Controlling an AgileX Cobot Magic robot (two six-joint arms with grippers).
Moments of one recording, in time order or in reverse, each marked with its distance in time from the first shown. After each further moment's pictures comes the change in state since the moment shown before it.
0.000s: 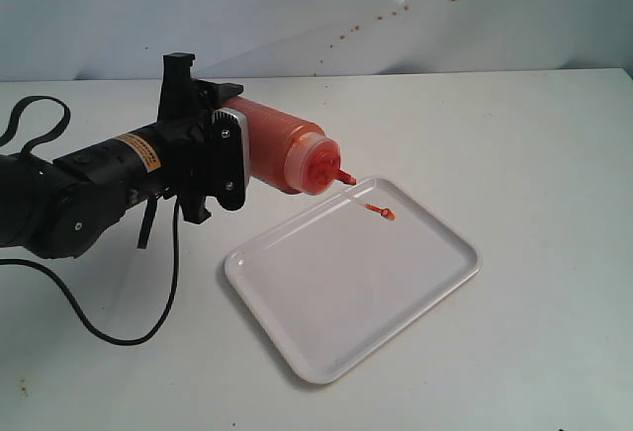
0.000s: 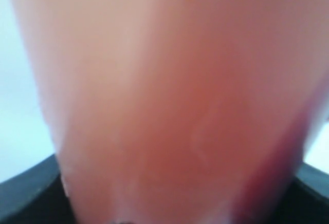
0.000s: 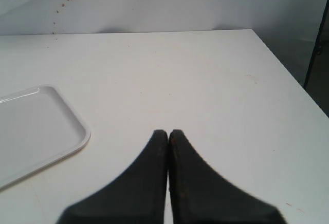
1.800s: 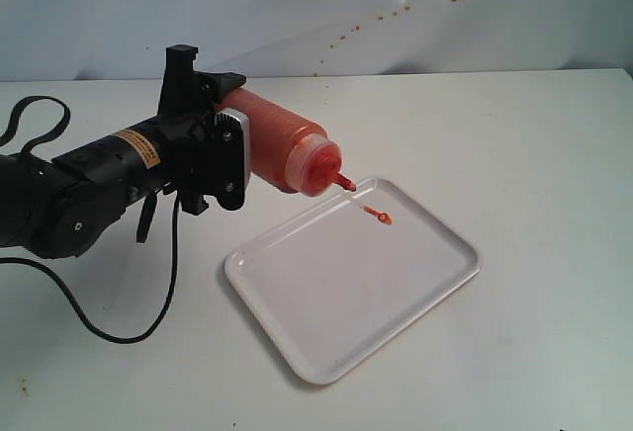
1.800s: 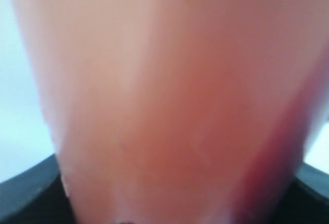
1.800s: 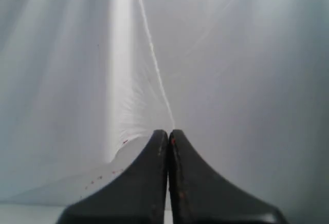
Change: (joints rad) left arm 0.000 0.000 0.000 -0.001 -0.050 0.078; right arm 0.022 0.355 -0.338 -0.099 -0.503 0.070
